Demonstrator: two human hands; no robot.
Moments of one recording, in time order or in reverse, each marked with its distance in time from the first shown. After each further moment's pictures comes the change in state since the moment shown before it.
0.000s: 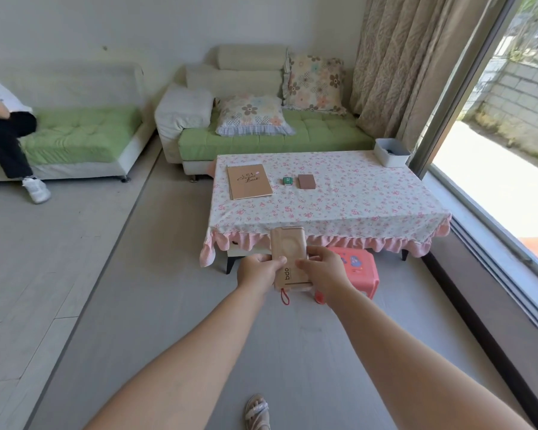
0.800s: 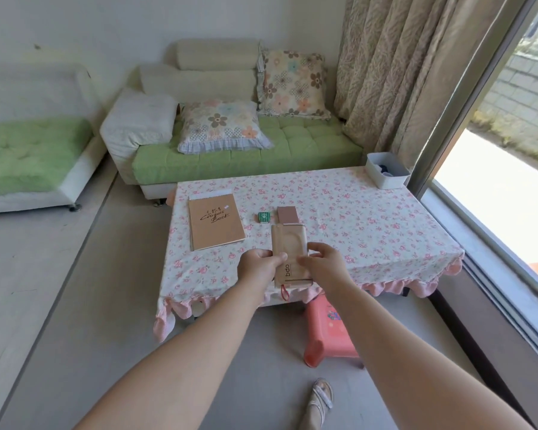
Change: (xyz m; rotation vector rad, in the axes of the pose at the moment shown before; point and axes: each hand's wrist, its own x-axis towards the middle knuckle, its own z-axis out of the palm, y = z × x) left_hand 0.298 0.147 0.143 0.077 -0.062 0.000; right_hand 0.342 -0.092 -0.052 0.066 0.058 0.073
